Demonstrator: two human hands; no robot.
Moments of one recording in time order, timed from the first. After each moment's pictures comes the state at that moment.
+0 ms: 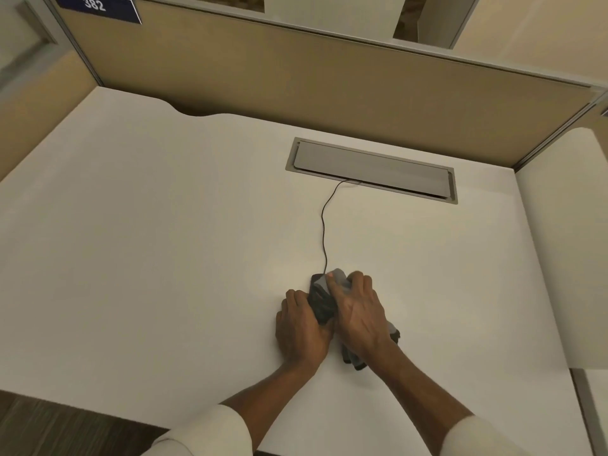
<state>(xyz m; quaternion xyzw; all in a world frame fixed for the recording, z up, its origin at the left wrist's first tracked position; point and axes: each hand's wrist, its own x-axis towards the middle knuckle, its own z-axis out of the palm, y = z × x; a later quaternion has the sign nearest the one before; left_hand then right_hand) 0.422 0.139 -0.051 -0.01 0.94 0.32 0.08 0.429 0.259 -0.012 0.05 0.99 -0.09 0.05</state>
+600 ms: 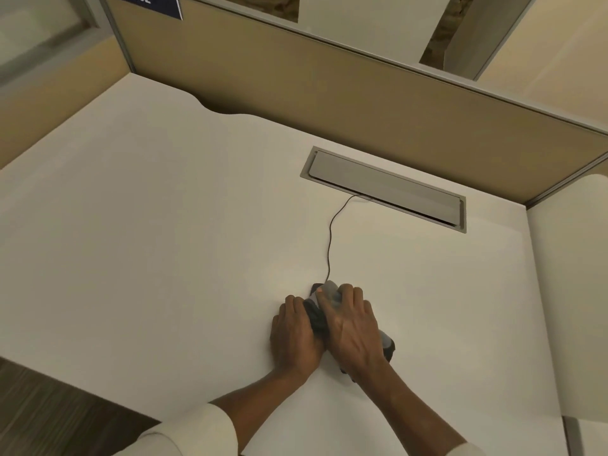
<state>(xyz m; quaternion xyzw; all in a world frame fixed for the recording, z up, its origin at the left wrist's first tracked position) 0.423 0.140 -0.056 -0.01 0.95 0.32 0.06 0.426 0.257 -0.010 -0.04 1.00 -0.01 0.05</state>
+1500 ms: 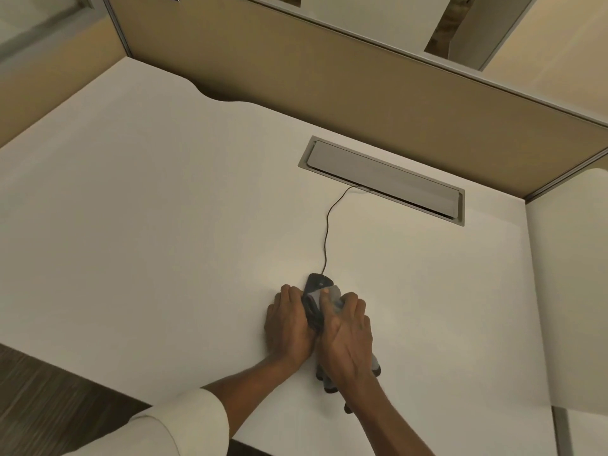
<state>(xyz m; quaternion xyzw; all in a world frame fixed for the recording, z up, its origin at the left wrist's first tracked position) 0.424 0.140 -0.059 -0.01 0.94 0.34 0.05 0.455 0.233 0.005 0.12 0.98 -0.08 0.11</state>
